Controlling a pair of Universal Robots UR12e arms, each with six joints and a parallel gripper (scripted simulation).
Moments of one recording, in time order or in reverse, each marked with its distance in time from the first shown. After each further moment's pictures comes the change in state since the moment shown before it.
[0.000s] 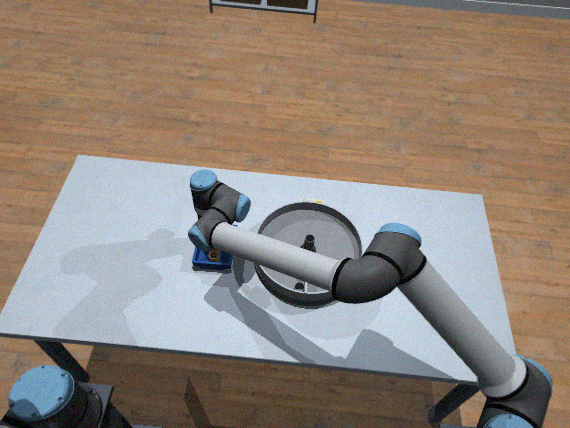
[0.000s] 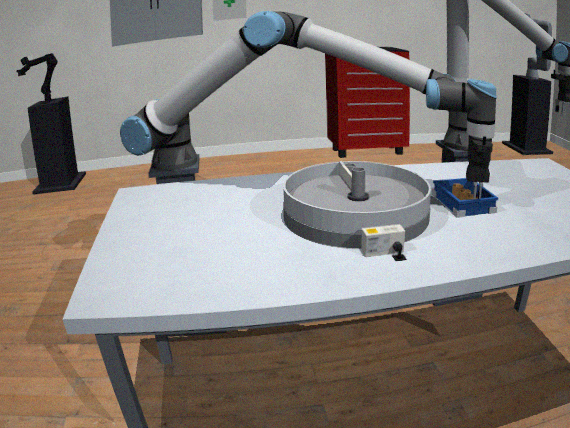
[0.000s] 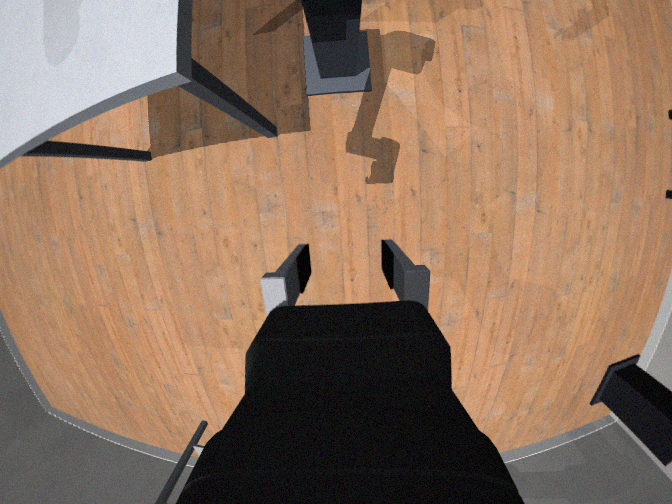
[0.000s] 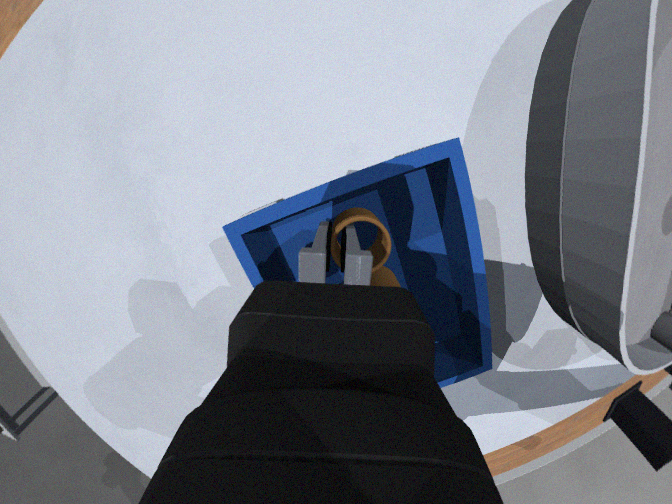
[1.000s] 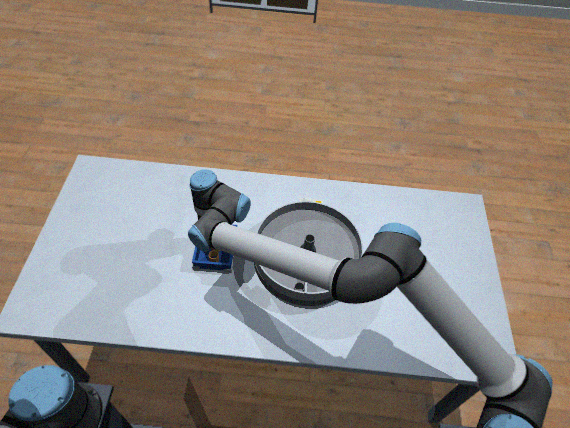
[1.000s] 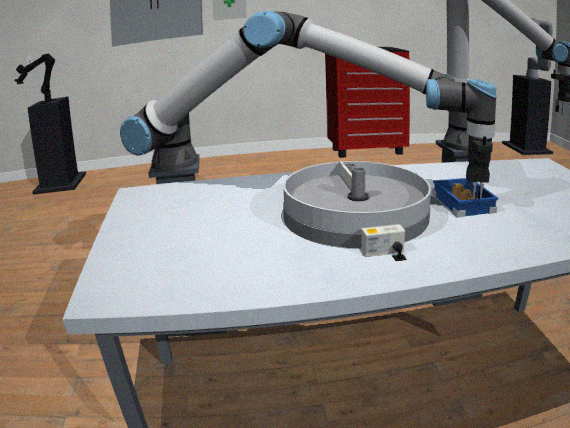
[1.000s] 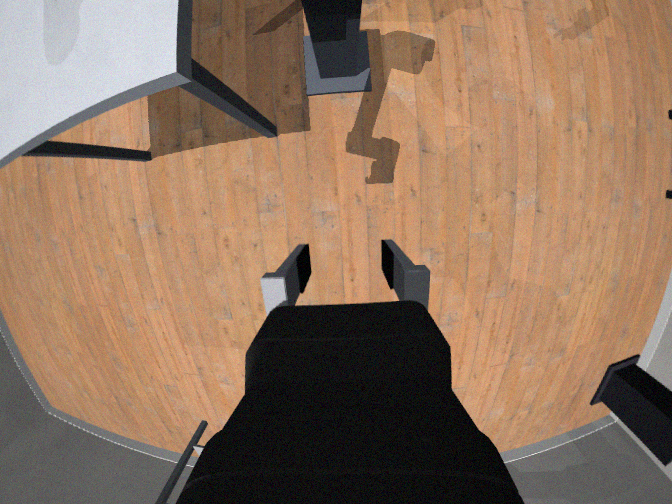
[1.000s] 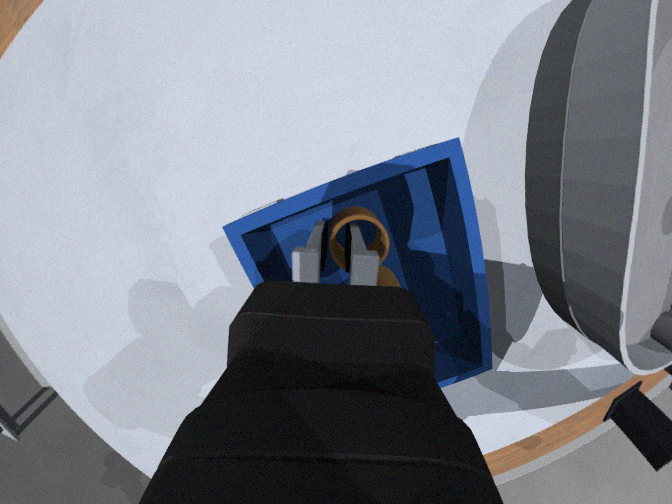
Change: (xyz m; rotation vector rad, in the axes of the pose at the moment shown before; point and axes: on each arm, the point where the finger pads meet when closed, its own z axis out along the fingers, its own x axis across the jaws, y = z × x) left arm 0.000 0.000 0.000 0.000 0.000 0.000; right arm 0.000 0.000 0.000 0.000 0.000 0.000
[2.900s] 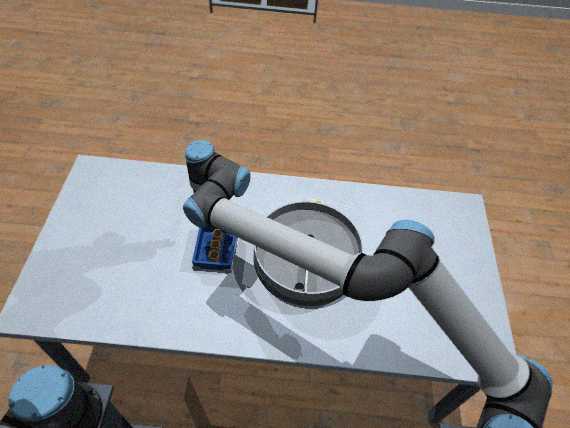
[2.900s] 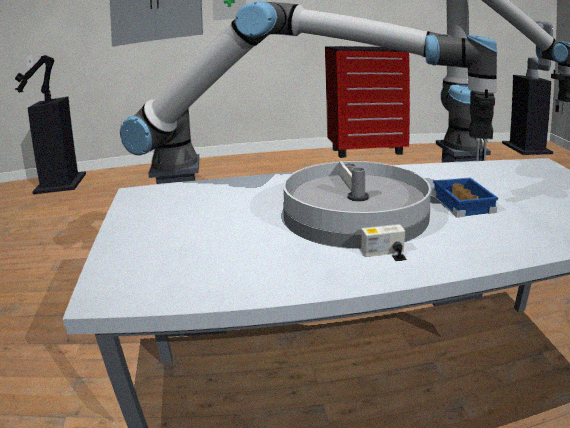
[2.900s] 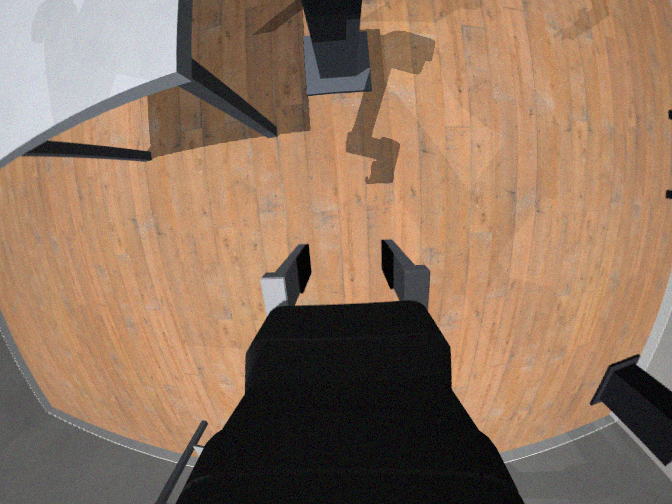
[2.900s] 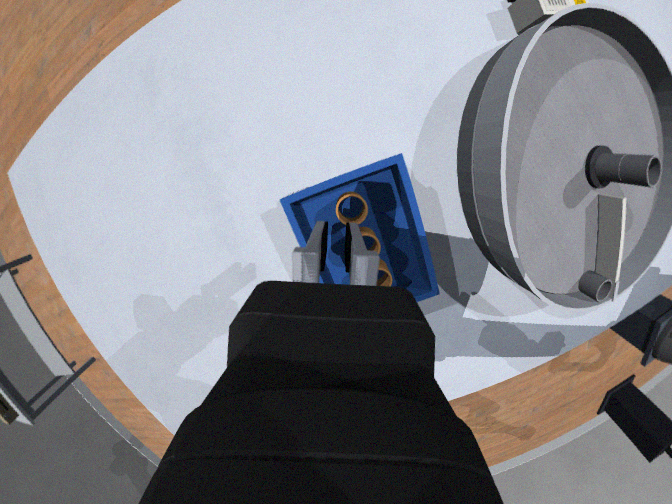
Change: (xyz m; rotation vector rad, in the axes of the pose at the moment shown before) left arm 0.000 0.000 0.000 0.000 0.000 0.000; right arm -0.001 0.000 -0.137 0.001 -0.007 0.000
